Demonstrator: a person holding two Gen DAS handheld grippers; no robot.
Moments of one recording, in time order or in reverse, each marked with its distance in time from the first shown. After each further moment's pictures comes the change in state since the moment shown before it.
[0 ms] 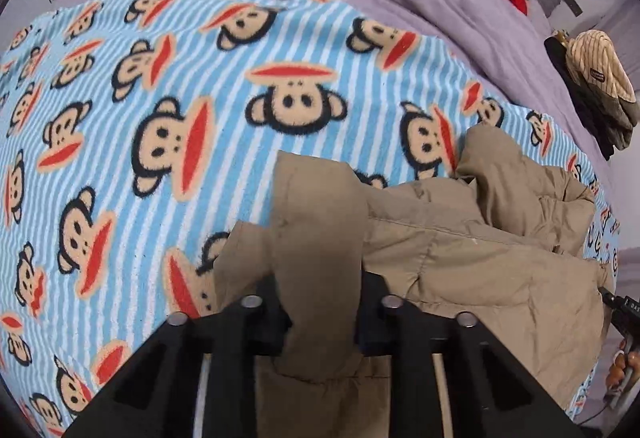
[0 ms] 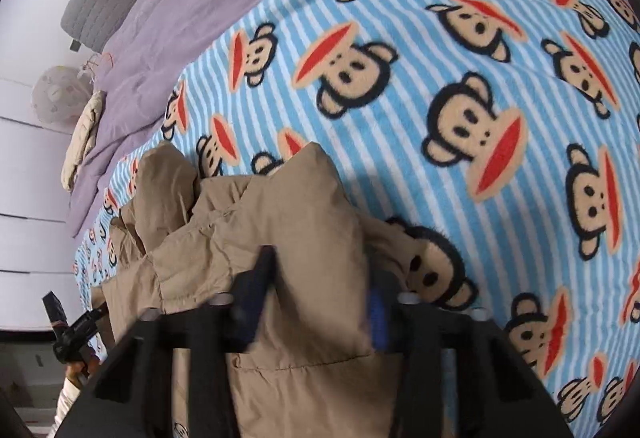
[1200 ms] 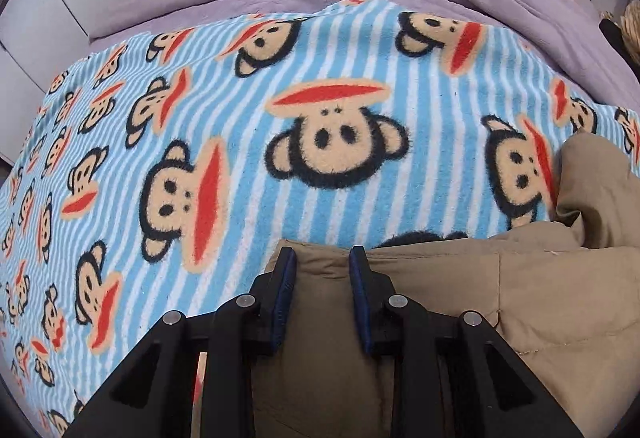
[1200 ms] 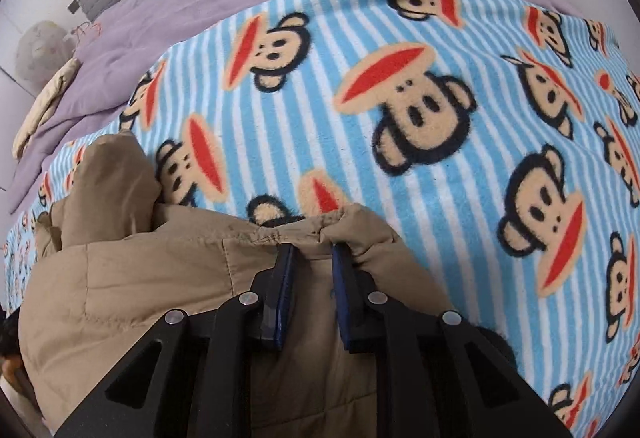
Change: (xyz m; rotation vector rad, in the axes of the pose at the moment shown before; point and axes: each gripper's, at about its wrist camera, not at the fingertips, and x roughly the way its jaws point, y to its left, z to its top) left arm 0.071 -0.008 0.018 0.049 -0.087 0.317; right arm 0.080 0.040 0.012 -0.156 -0.172 -0.206
